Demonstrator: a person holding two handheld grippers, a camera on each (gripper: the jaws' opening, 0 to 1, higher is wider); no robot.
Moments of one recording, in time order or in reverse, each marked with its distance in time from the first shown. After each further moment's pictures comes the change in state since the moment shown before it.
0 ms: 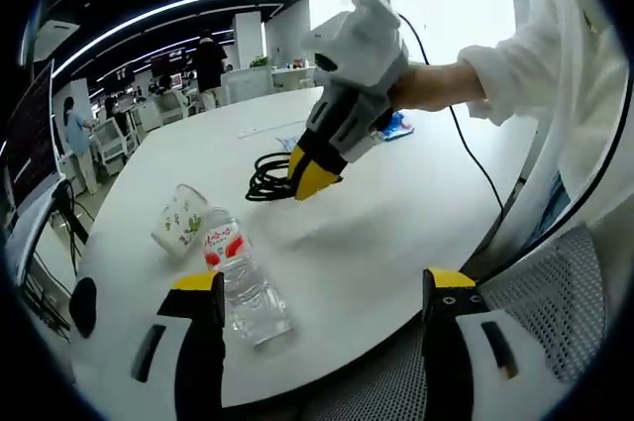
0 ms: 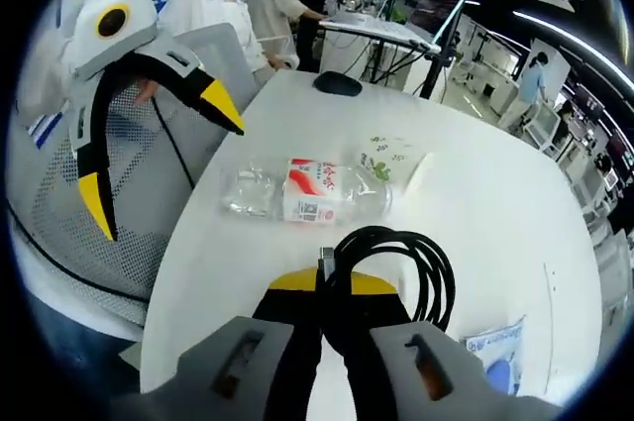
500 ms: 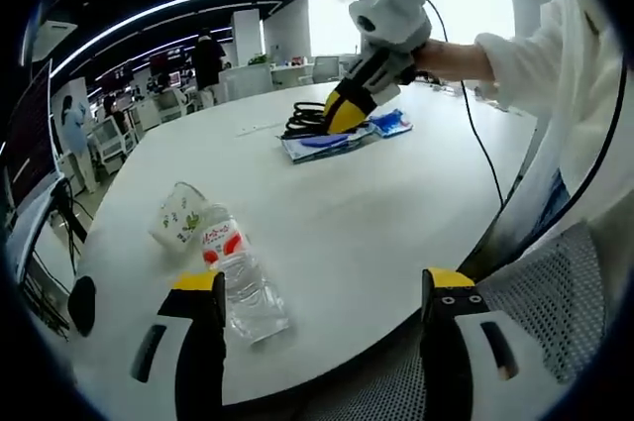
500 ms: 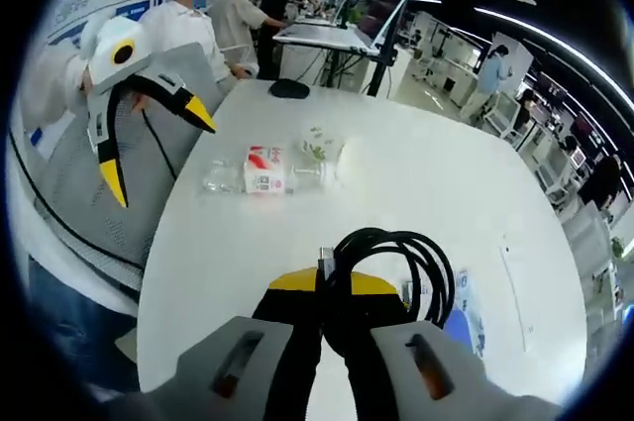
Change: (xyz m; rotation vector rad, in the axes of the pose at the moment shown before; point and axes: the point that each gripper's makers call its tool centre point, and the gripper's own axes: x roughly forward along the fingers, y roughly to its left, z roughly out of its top) left arm 0.000 -0.001 -0.002 -0.013 0.005 -0.004; right arm -0.073 -0.035 -0.042 0.056 0.022 -0.160
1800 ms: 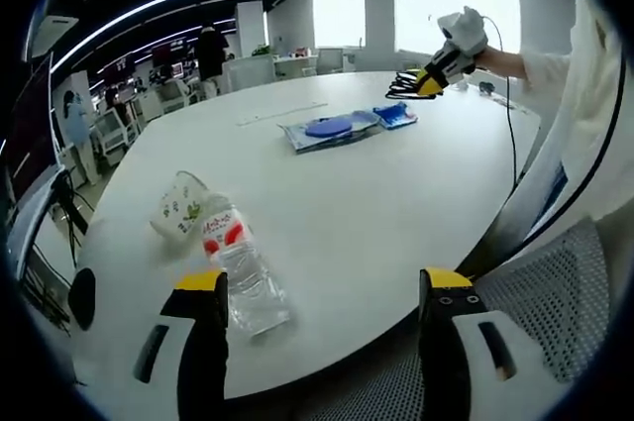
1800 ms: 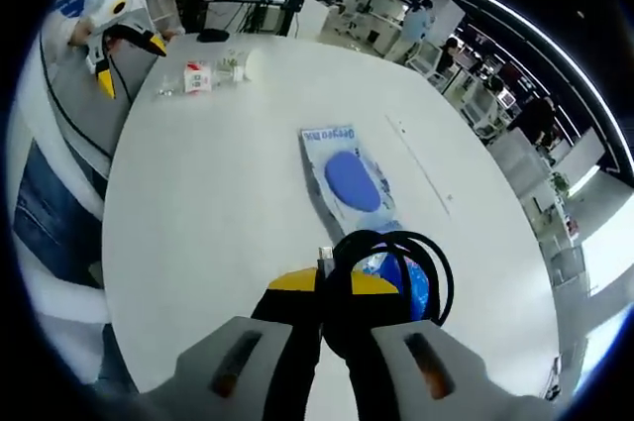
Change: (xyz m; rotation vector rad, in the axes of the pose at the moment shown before) left arm 0.003 0.001 -0.008 -0.006 0.048 0.017; right arm -0.132 -0.049 -0.160 0.146 0.196 -0.284
